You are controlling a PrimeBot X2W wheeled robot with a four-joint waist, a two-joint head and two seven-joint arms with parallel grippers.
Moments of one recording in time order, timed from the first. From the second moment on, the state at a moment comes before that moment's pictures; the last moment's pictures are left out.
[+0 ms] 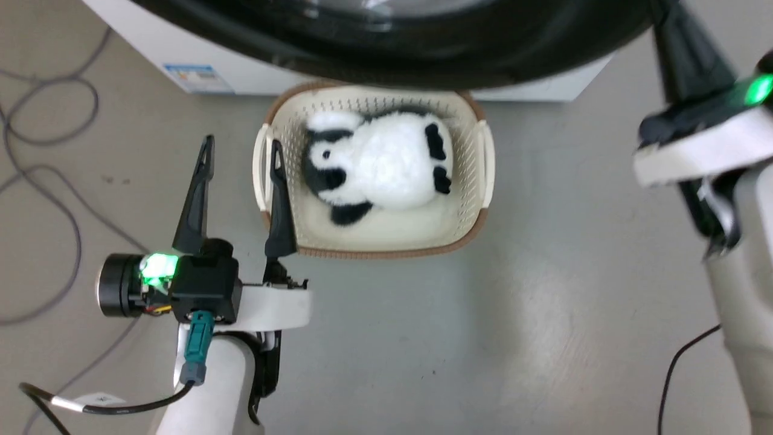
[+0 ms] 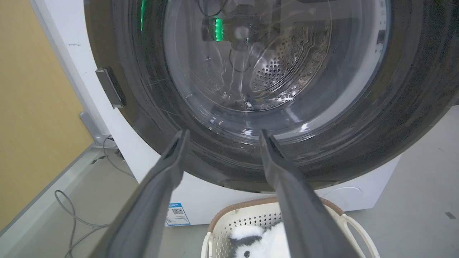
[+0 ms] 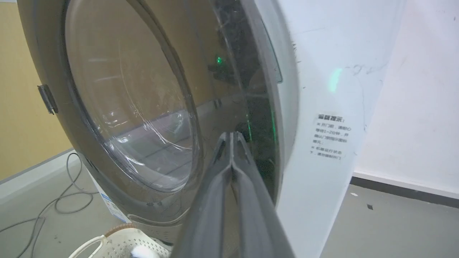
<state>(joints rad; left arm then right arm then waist) -0.31 0.11 -0.21 -0.05 0.00 0.24 -0.26 -0.77 -0.25 0.16 0.31 0.26 0.13 -0.26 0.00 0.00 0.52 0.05</state>
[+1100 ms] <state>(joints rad) -0.26 0.11 -0.18 0.00 -0.01 0.26 -0.26 -0.69 -0.17 -0.10 0.15 0.13 0.13 -0.26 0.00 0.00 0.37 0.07</state>
